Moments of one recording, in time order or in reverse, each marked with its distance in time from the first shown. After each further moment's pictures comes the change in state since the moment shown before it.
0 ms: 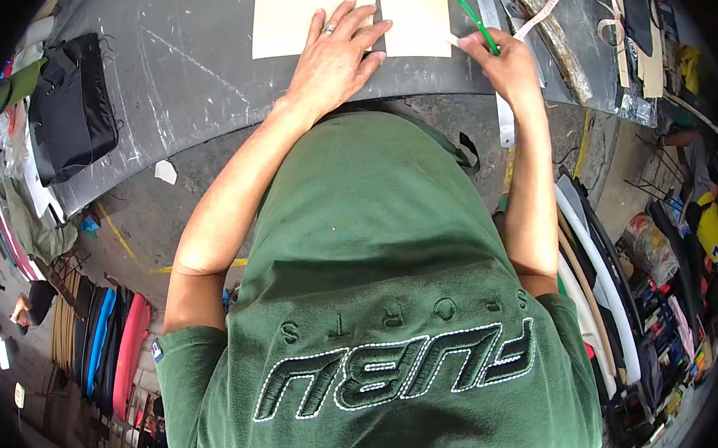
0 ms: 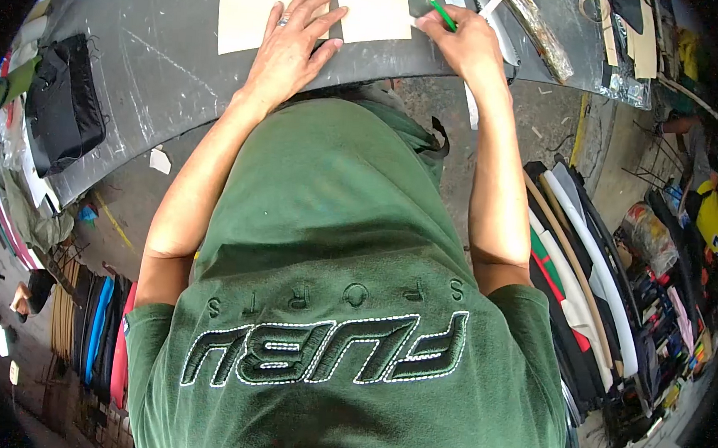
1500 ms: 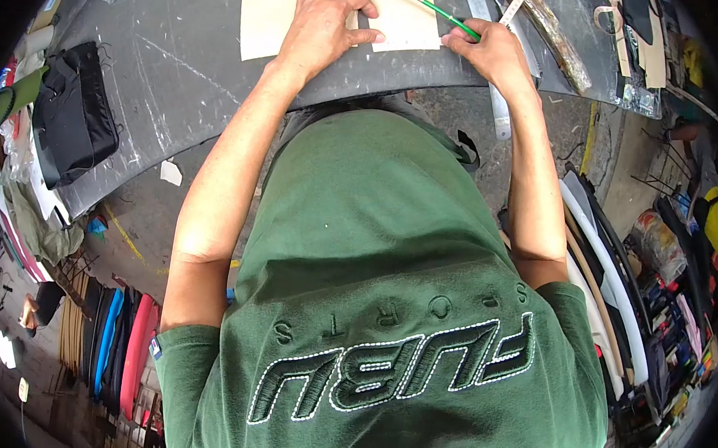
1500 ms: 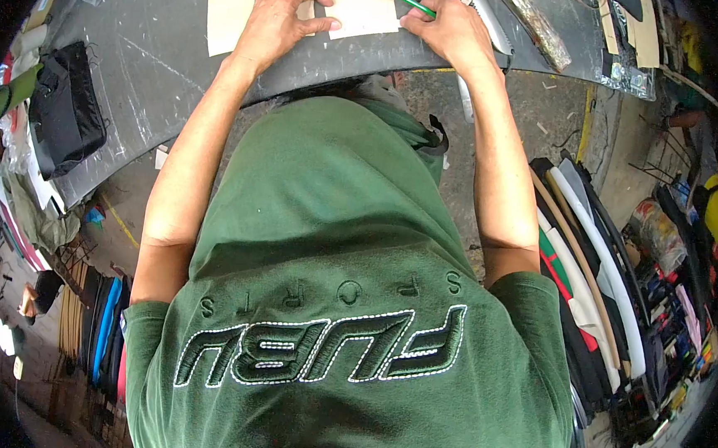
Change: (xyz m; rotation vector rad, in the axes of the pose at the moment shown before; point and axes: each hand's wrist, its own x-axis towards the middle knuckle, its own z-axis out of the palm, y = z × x) left_hand 0.051 -0.001 -0.024 -0.174 -0.027 -0.074; right_hand 0.011 0.009 0.003 -0.142 -0.034 -0.064
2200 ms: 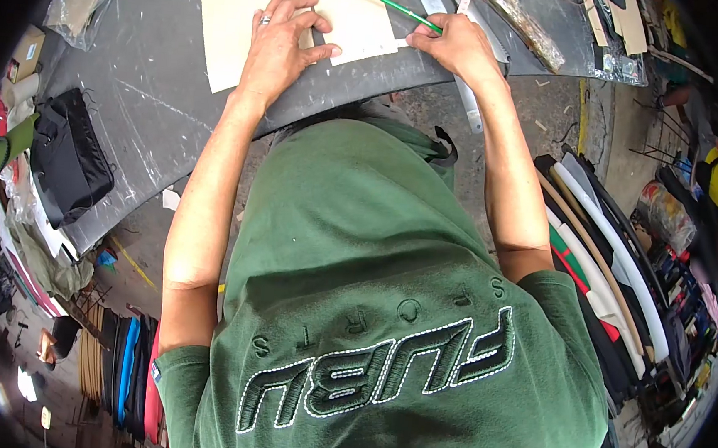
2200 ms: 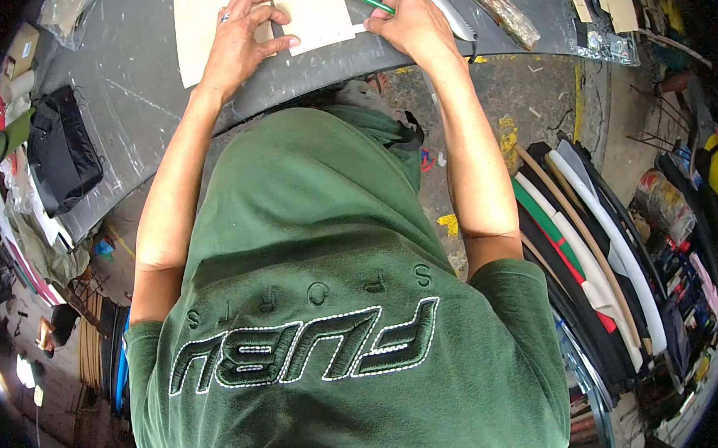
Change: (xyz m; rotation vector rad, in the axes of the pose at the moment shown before) left_hand -0.001 -0.015 0.014 0.134 0.028 0.068; right_hand -0.002 0.000 -0.007 0.041 0.011 0.079
